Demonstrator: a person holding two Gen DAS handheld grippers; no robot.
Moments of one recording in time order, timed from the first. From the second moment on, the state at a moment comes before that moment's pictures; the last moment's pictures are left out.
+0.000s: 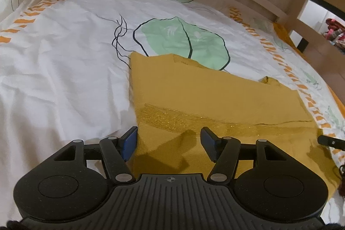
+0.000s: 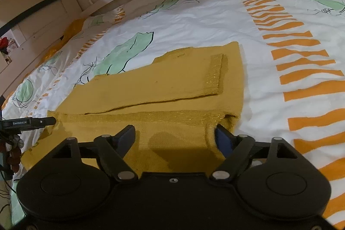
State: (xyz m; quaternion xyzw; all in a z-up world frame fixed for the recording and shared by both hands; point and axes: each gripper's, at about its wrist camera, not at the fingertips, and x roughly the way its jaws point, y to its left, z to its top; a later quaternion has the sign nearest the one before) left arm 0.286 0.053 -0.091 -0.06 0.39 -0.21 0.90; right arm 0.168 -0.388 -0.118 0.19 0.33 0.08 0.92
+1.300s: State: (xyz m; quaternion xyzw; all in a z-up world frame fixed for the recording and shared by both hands) left arm 0.234 0.020 -0.080 0.09 0.29 -0.17 0.94; right arm 0.169 -0.377 -0.117 0.15 0.34 0.08 0.92
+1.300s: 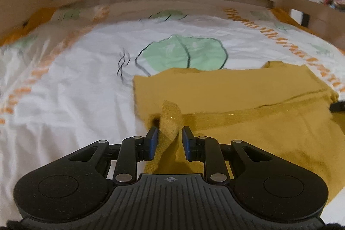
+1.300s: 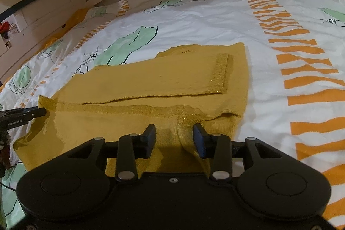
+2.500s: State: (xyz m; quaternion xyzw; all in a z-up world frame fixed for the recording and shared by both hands) left arm 0.224 0.040 -0.049 0.02 0.26 -0.18 0.95; right arm 0.134 -0.382 -0.076 0.12 0.28 0.02 0.95
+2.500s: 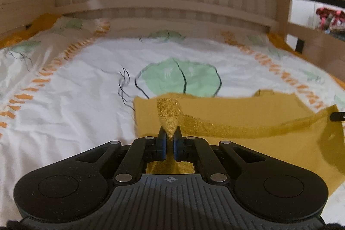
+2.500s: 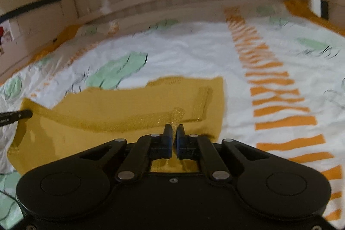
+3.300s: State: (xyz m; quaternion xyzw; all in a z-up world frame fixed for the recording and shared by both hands) left arm 0.371 0.016 -0.089 -0.01 0.41 -0.13 0.90; right arm 0.276 -0.419 -0.112 0.14 0.35 -0.03 0.93
